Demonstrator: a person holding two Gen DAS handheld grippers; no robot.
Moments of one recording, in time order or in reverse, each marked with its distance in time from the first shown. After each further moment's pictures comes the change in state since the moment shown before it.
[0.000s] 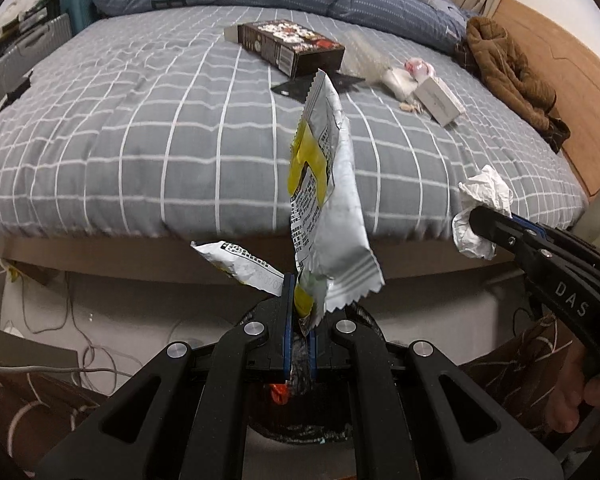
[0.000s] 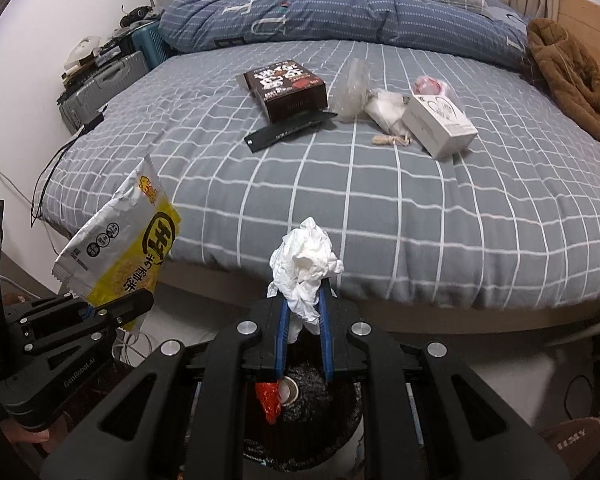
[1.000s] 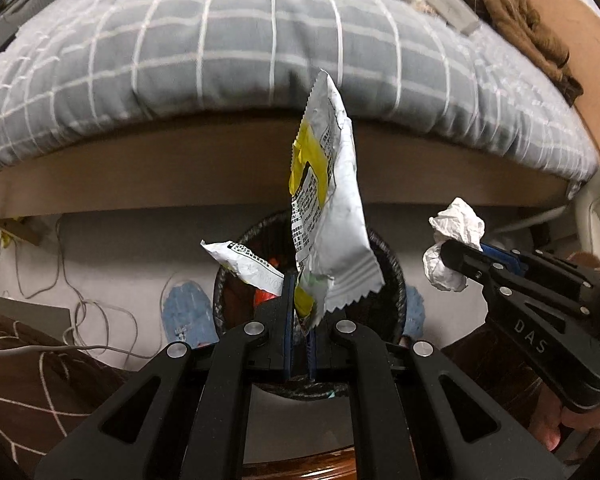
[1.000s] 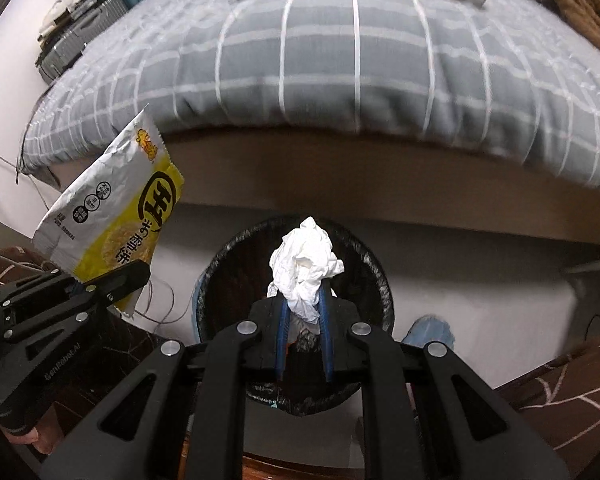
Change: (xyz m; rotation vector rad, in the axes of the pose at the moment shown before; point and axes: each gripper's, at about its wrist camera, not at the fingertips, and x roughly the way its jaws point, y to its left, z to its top) left arm 0.059 0.002 -0.064 0.012 0.203 0.009; right arm 0.072 0.003 -0.092 0.066 0.280 0.022
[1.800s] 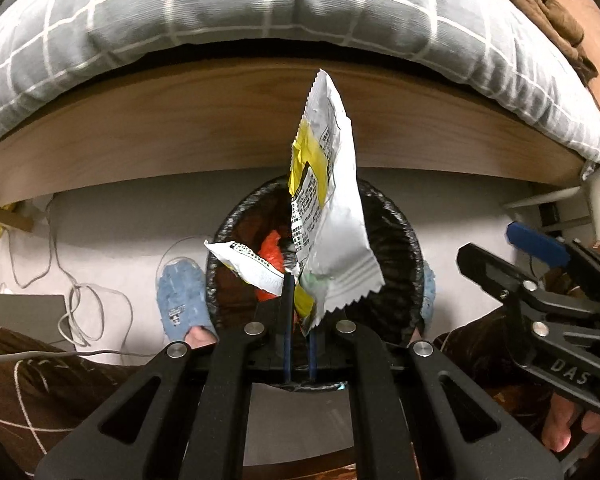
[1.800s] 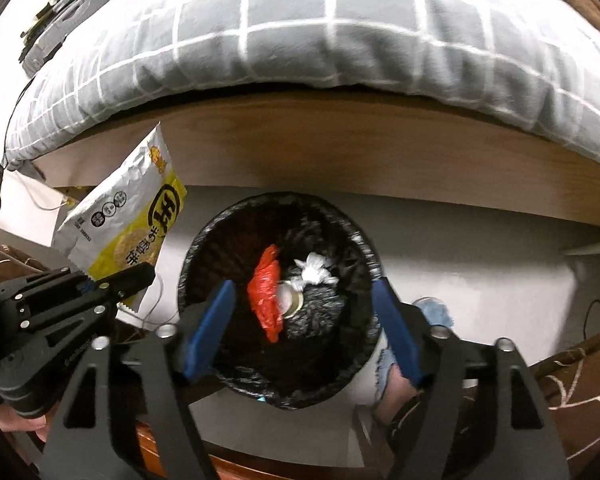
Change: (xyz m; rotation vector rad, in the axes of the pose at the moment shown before) left arm 0.045 0.000 -0.001 0.014 0.113 -0.003; right arm 0.020 -0.016 -0.008 0.031 0.047 -0.036
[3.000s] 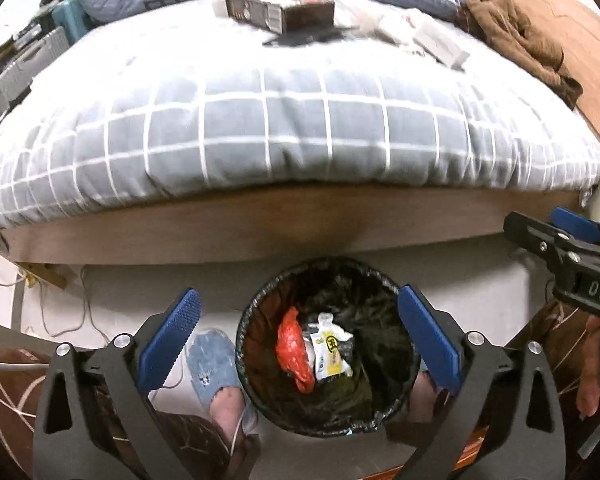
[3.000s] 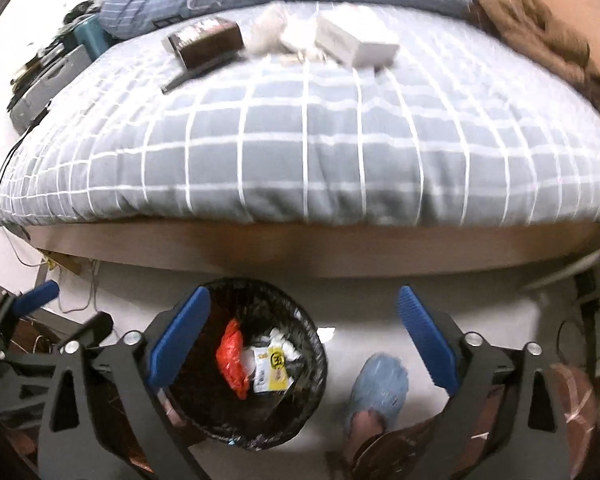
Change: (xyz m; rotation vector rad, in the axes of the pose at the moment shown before) left arm -0.083 -0.025 0.018 0.036 -0.292 0.106; right arm -0.098 -0.027 0.036 0.040 -0.259 -0.114
